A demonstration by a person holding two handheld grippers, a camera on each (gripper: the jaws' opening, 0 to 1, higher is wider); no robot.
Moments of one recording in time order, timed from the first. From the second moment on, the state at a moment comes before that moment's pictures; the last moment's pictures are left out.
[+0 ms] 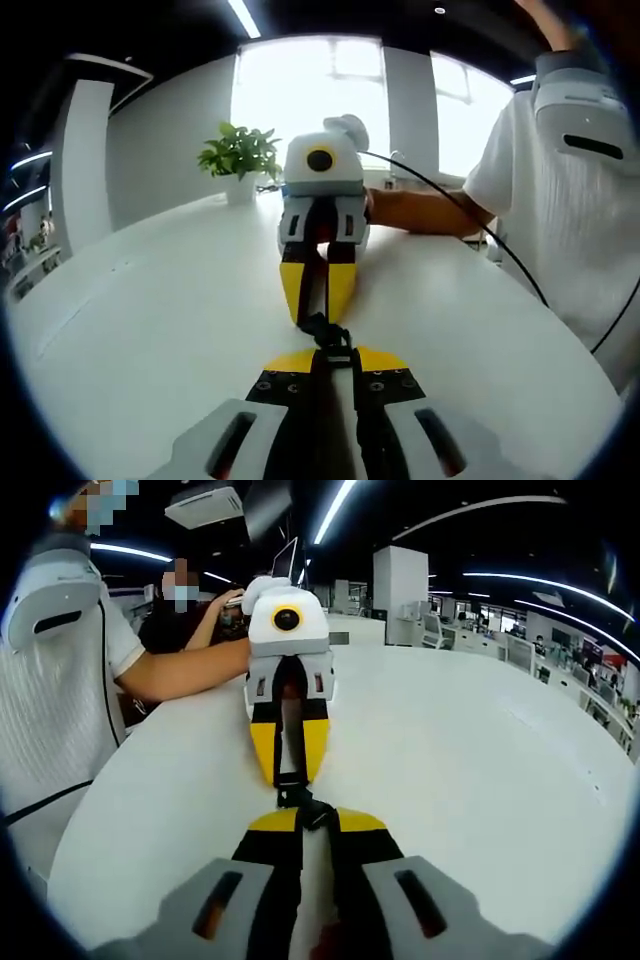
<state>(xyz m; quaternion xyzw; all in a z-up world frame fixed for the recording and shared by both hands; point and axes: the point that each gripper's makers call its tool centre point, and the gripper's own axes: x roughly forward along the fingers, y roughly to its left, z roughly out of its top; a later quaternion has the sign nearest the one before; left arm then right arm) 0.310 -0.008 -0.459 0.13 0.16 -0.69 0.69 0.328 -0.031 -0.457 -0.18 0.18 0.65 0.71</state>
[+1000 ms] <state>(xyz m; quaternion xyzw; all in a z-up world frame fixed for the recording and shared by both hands) 0.310 -0.007 -0.461 0.13 0.16 -0.69 0.69 0.327 -0.030 -0.457 -0.18 0.17 0.65 0.72</state>
